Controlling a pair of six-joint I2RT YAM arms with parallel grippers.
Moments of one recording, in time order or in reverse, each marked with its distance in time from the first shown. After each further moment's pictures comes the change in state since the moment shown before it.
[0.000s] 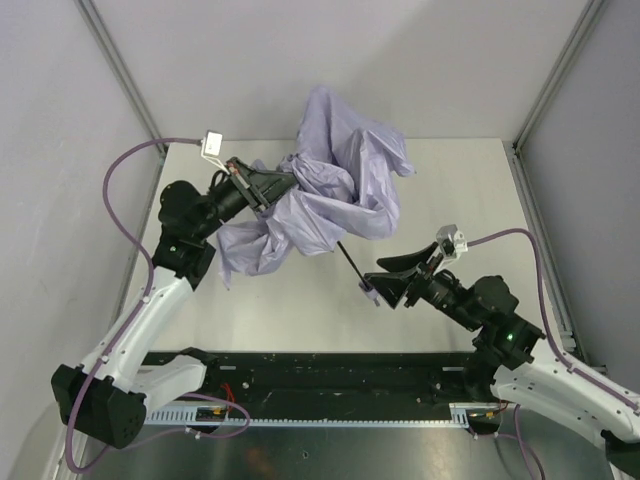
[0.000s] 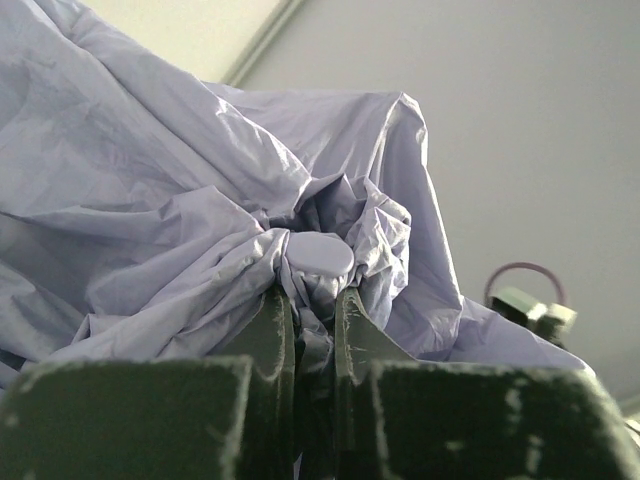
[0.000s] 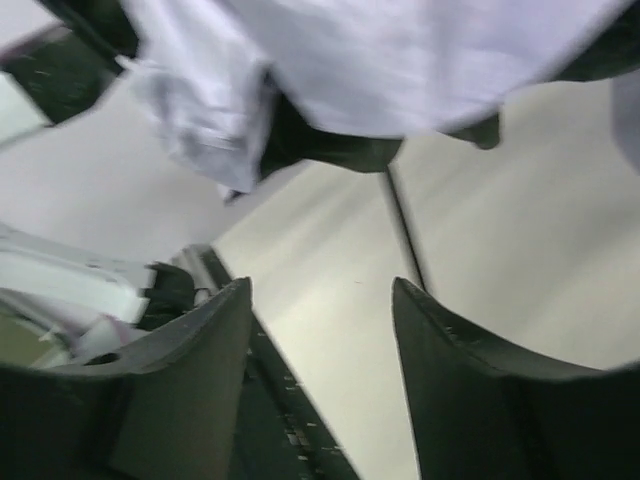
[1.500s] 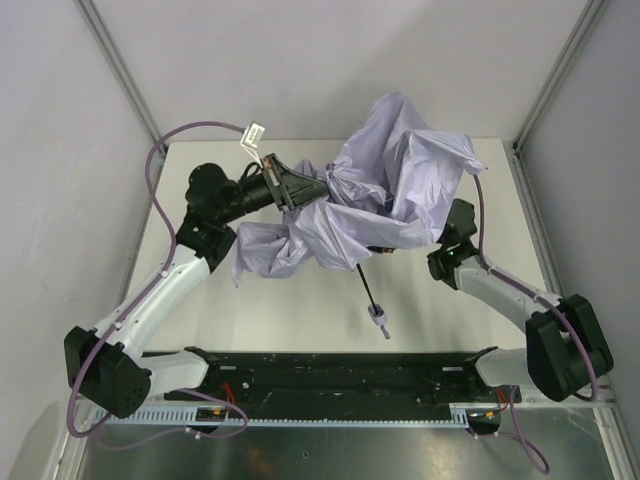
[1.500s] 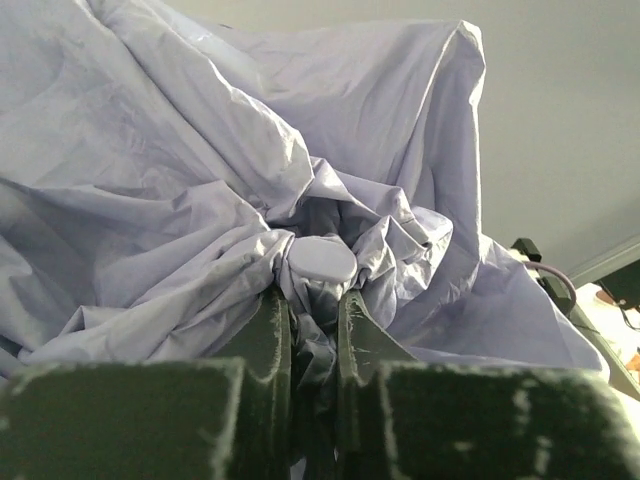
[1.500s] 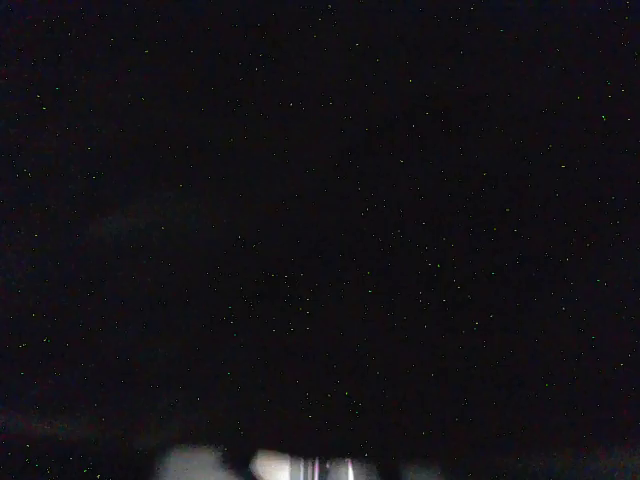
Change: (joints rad) left arm -0.111 0.164 0.124 0.000 0.187 -0.028; right arm -0.424 0.813 0.270 0.839 -1.043 0.364
